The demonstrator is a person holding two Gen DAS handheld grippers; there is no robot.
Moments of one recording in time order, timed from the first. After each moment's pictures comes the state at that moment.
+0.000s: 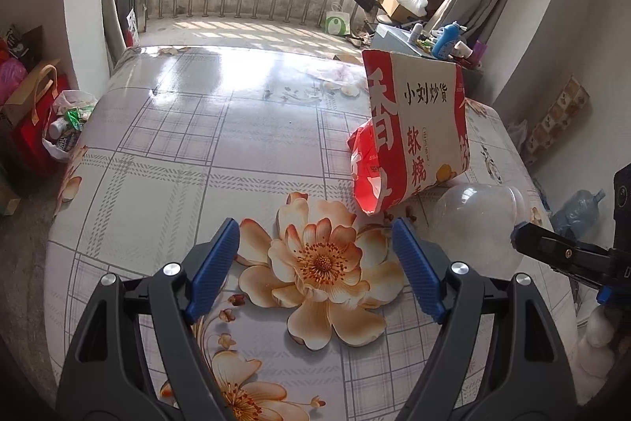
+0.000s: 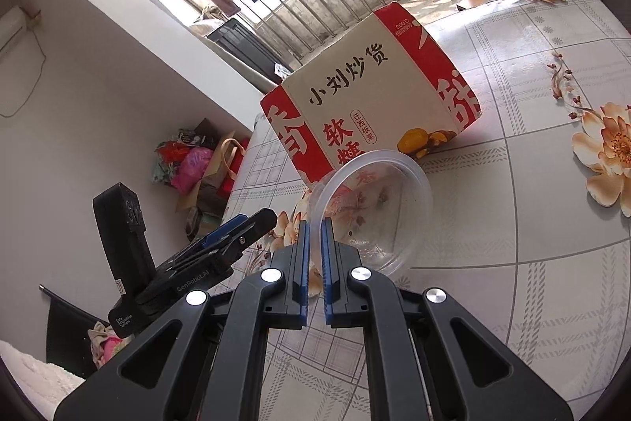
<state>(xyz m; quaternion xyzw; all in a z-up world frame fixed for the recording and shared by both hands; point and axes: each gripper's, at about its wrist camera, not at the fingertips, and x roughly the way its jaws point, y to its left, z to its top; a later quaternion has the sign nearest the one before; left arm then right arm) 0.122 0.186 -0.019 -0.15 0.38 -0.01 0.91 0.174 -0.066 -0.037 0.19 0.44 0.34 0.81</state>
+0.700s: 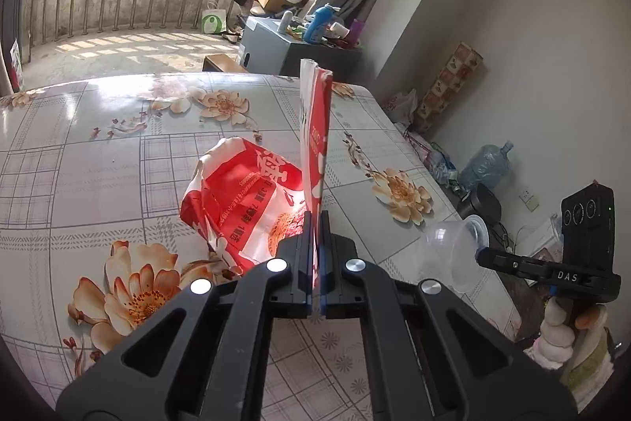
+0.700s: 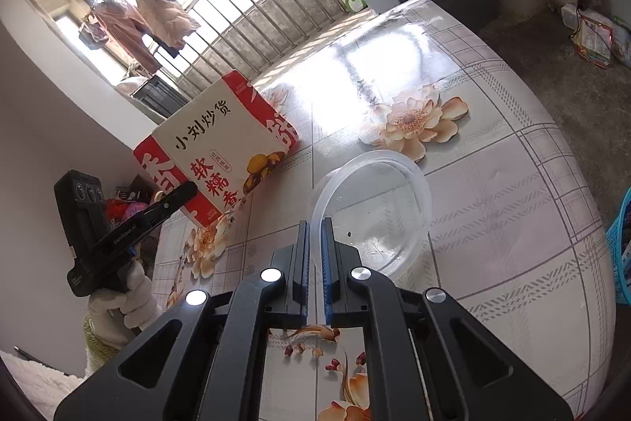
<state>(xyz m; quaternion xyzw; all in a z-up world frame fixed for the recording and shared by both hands) 0.146 0.092 -0.001 -0.12 0.37 -0.24 0.89 0.122 -0.199 -0.036 0.23 0.42 0.18 0.86</state>
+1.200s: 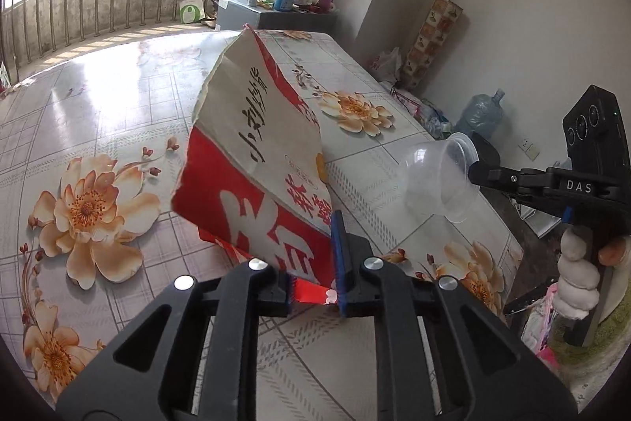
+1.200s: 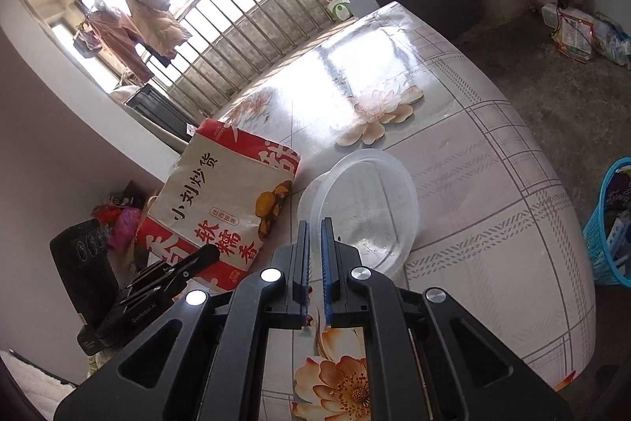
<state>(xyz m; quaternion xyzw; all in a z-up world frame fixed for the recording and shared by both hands) 0.082 0.036 -0.035 -0.06 0.39 -0.24 0.89 0.087 -0.218 -0.038 0.23 0.41 0.16 0.87</state>
